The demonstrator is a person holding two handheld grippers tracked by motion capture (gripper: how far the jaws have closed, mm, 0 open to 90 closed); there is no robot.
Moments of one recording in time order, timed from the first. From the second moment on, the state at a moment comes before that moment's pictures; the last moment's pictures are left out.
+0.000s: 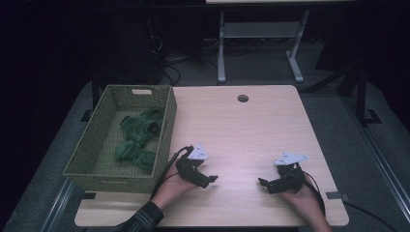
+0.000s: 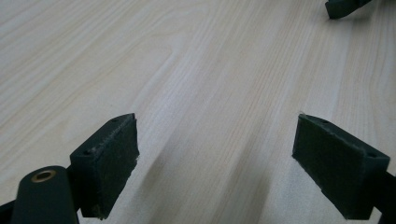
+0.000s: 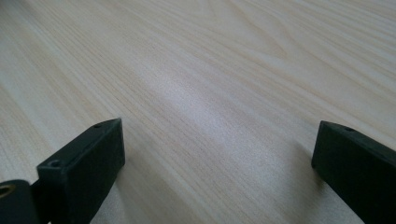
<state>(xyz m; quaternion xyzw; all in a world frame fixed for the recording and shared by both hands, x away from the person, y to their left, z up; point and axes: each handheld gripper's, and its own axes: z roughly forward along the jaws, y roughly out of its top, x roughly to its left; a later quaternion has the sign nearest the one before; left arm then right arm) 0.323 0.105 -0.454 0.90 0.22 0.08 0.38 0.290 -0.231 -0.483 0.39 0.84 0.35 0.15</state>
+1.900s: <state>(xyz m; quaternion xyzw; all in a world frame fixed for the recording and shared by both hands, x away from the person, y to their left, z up) 0.355 0.134 -0.351 0.88 0.22 0.11 0.41 0.290 -0.231 -0.483 0.39 0.84 0.35 0.15</state>
